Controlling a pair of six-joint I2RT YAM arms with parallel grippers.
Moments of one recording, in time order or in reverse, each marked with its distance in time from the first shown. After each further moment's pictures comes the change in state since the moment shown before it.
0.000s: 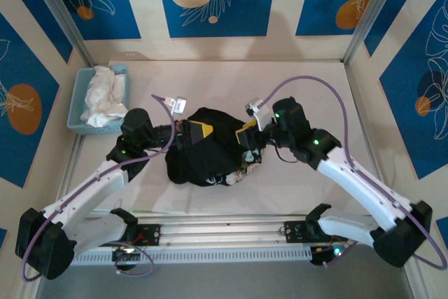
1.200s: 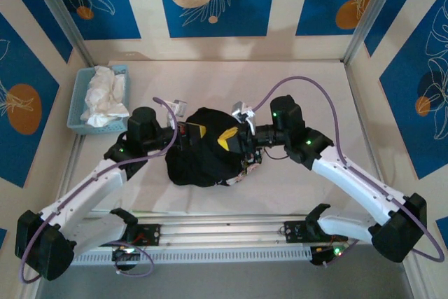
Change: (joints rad) left arm 0.004 -0.006 0.046 -0.372 -0.283 0.289; right arm 0.029 0.081 -0.026 0.316 -0.500 0.067
